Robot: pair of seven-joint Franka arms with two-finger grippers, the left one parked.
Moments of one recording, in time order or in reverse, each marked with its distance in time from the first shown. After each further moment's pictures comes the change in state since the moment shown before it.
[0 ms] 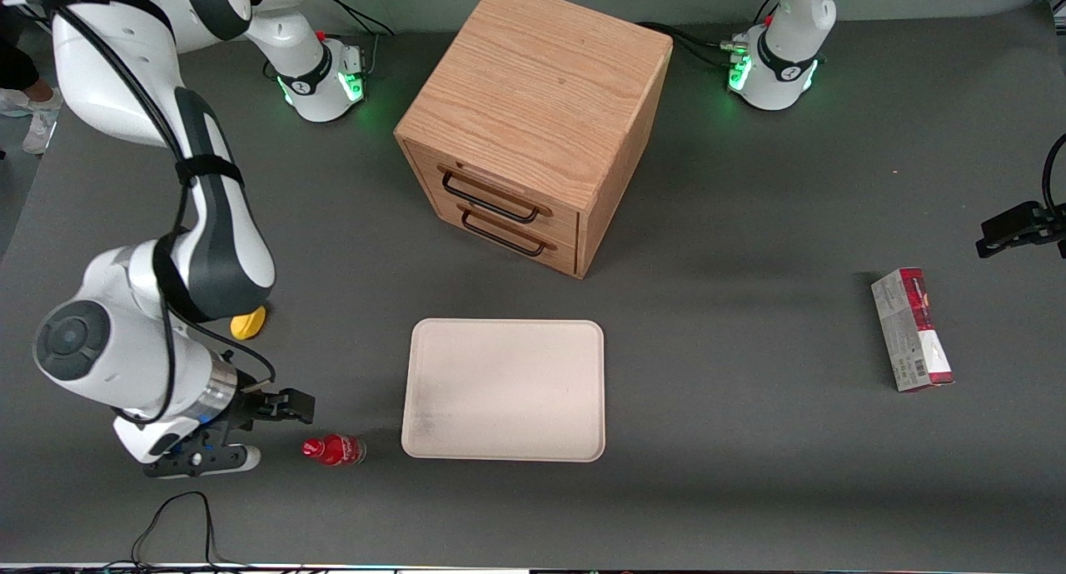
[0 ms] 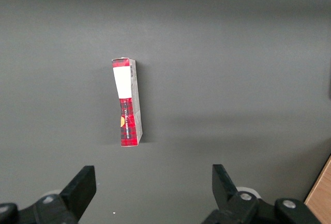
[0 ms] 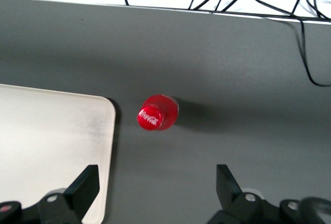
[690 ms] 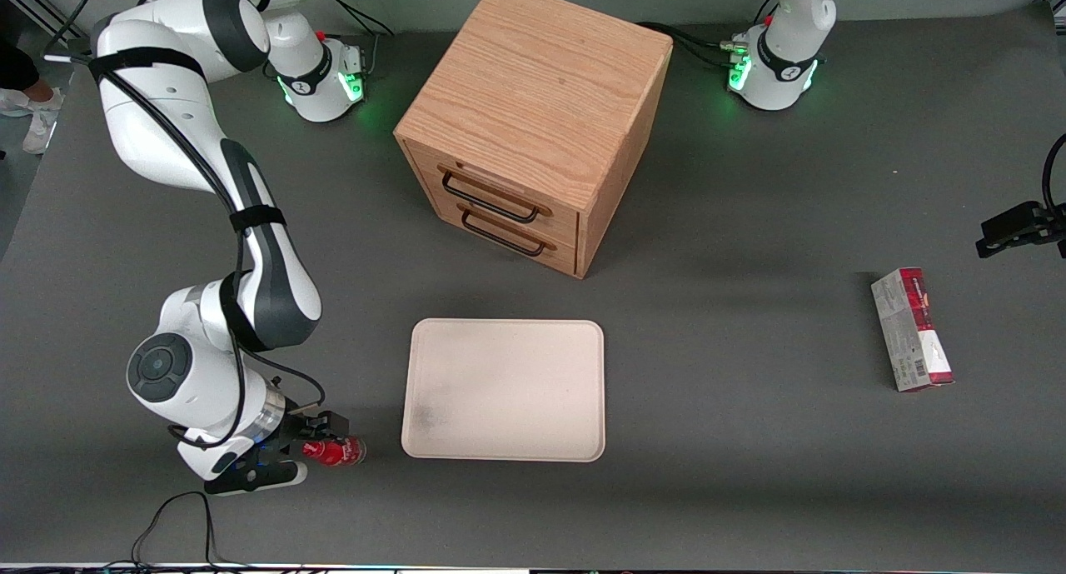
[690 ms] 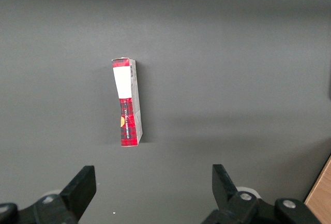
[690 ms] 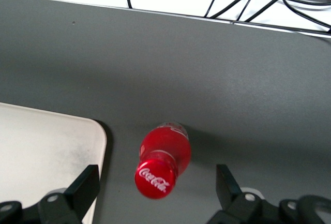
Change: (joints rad) arm 0.017 0.120 0.001 0.003 -0.015 0.182 -0.013
